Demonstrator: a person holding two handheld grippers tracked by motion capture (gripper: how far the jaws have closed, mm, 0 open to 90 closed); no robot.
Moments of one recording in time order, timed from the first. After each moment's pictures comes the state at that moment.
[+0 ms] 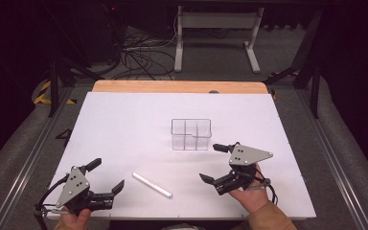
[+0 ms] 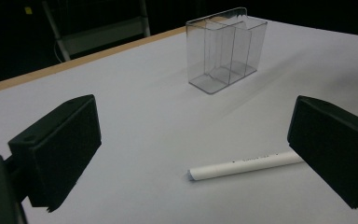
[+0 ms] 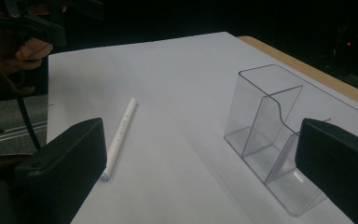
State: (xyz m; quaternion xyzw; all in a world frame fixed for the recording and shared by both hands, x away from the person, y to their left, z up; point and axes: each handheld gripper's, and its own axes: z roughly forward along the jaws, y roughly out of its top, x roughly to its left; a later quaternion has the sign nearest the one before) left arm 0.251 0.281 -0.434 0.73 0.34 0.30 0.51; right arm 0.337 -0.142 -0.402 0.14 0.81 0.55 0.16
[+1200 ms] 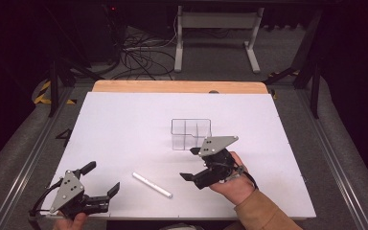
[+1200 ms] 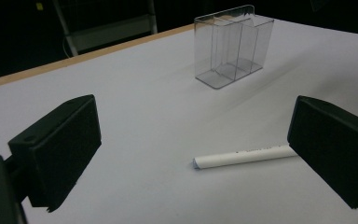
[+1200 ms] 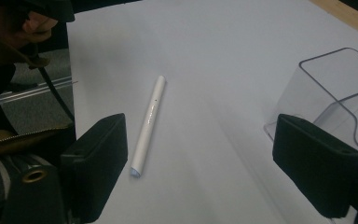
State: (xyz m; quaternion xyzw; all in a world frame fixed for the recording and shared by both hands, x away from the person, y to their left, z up) left arm 0.240 0.289 -0.435 0.72 0.35 0.31 0.51; right arm 0.347 -0.082 -0.377 0.14 0.88 0.44 0.09
